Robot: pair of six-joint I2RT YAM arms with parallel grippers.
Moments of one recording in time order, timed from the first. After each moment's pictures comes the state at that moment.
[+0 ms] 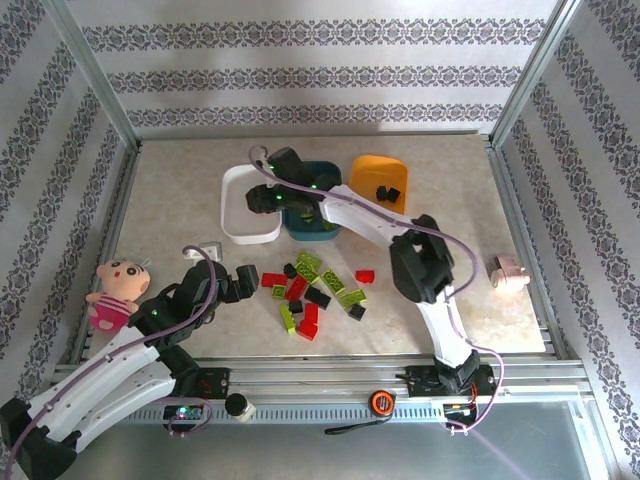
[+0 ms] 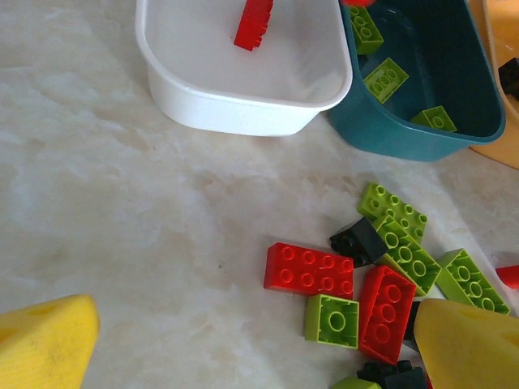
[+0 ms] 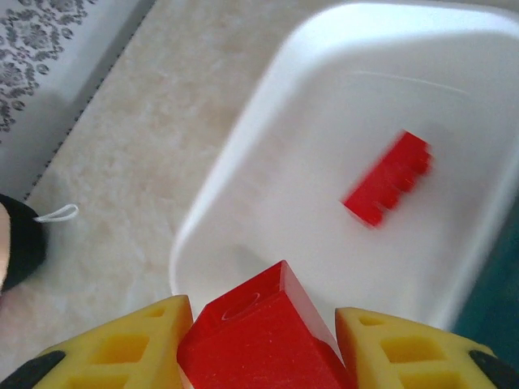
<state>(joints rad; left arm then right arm) -0.65 0.64 0.53 -0.62 -0.34 -0.71 0.76 2.22 1.95 -0.41 -0.23 0.42</state>
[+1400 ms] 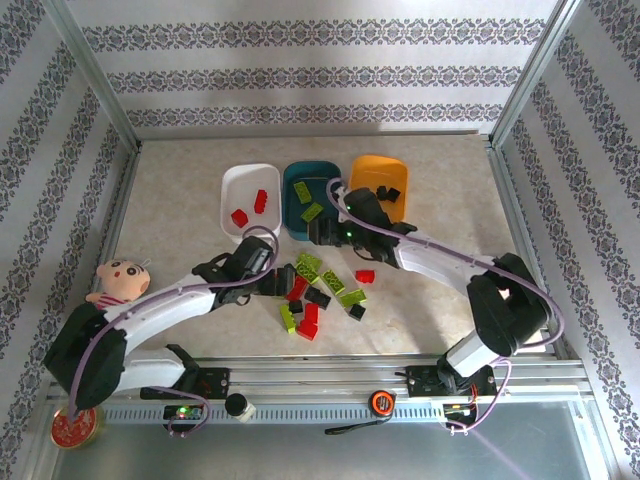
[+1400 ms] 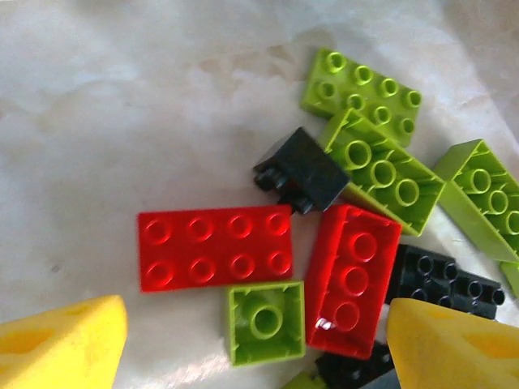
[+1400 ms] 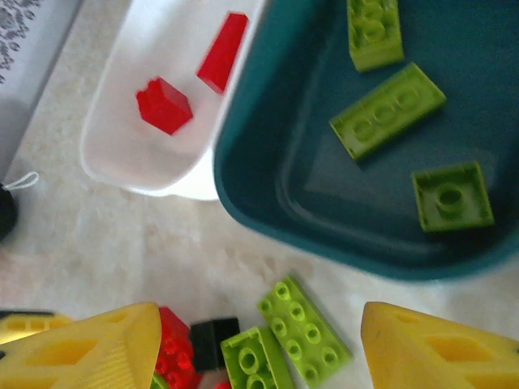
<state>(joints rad) -0.65 1.26 0.66 -0.37 -0.02 -0.57 0.61 1.55 0.95 -0.08 -0.22 0.53</state>
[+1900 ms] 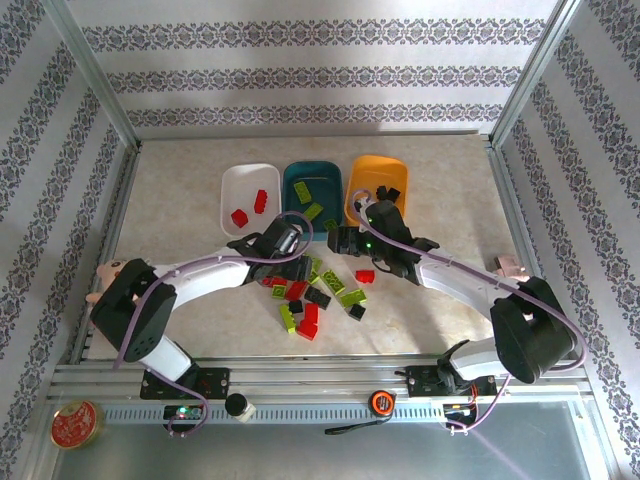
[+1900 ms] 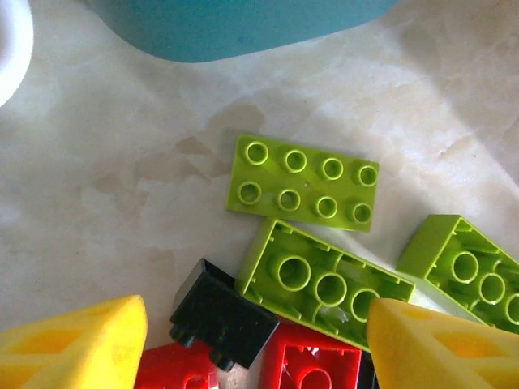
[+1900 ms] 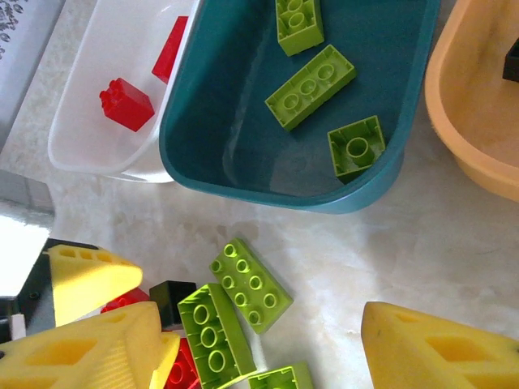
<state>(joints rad) -0.67 1.59 0.89 -0.33 -0.04 -0.44 0.56 1.39 0.78 -0.05 -0.19 0.55</state>
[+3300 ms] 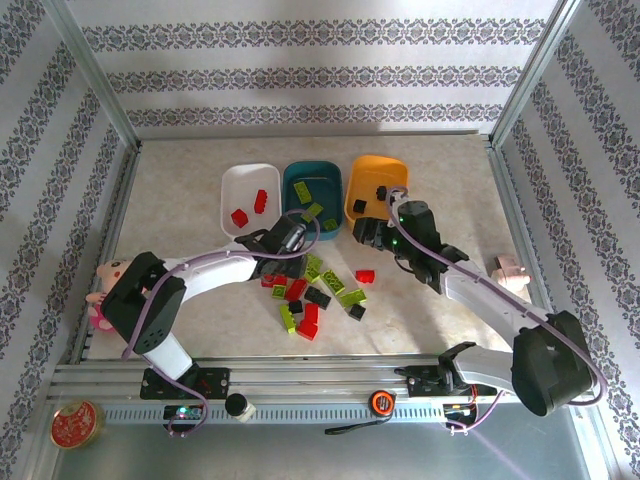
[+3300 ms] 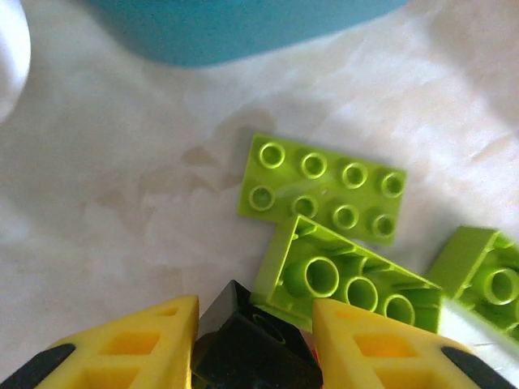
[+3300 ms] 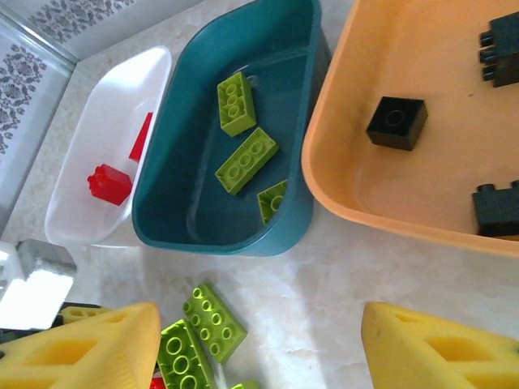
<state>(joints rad) -0.68 1.63 0.96 -0.39 -0.07 -0.41 0.42 1.20 0.69 -0.05 -0.17 0.58</state>
